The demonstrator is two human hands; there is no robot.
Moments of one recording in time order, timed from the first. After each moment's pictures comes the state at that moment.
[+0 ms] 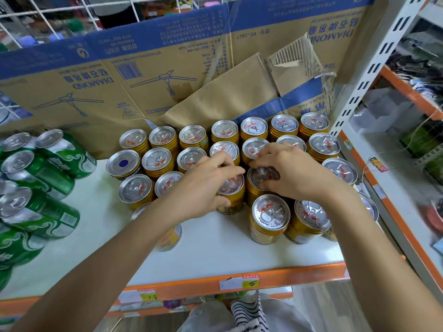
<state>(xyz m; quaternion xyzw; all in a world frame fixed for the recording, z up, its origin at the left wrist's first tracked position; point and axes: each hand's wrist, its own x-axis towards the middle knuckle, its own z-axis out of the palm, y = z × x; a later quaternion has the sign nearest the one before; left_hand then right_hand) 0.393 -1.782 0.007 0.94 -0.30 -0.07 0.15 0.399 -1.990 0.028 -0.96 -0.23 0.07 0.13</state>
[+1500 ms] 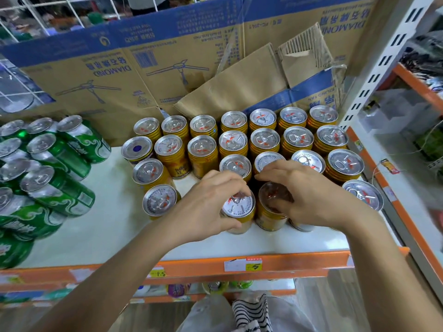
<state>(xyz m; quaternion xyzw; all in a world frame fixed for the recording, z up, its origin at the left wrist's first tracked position) 0.330 -1.774 0.001 0.91 -0.31 -0.04 0.26 0.343 -1.991 0.030 -0.94 -0.28 0.08 0.17</state>
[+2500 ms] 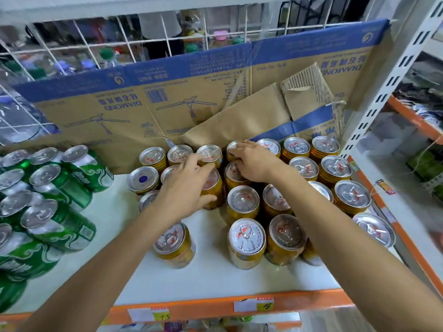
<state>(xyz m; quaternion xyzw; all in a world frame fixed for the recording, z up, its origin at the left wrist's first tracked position) 0.418 -1.731 0.000 0.98 -0.18 0.00 0.04 0.485 -1.916 0.003 -0.96 -0.25 0.01 0.09</state>
